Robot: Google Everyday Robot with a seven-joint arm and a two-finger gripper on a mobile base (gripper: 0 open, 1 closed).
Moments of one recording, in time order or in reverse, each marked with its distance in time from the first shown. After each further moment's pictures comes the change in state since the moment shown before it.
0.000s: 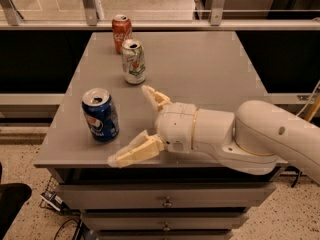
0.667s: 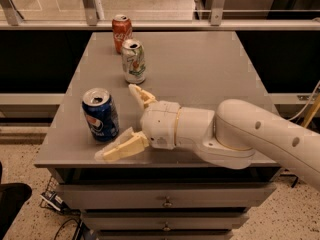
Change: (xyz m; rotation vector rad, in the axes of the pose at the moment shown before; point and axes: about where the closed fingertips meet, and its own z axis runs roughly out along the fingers) arm 0.003 -0.003 0.036 -0.023 -0.032 -0.009
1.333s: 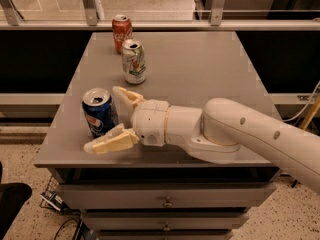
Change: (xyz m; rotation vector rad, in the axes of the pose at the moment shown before) arm 0.000 -0.001 0.024 -0.042 -0.047 -0.001
